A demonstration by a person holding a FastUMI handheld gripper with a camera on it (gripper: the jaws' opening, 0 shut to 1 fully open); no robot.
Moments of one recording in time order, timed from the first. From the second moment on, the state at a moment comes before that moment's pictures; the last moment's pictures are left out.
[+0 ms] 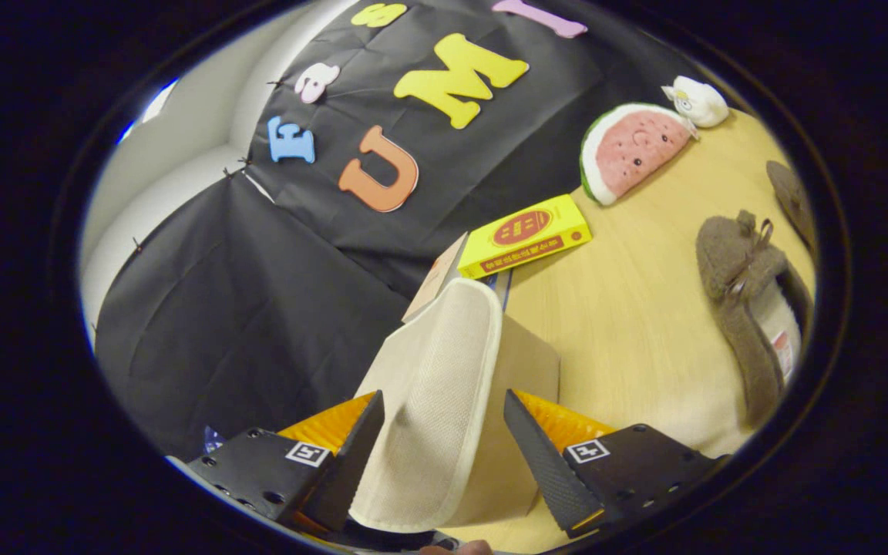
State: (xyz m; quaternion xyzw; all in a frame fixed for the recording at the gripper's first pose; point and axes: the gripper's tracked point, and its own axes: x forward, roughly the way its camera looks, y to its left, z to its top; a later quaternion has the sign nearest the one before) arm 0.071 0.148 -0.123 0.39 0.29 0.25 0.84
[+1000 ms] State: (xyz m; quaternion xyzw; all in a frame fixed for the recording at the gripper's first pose) arm 0.057 0.155 -0.033 0.38 0.24 0.25 0.86
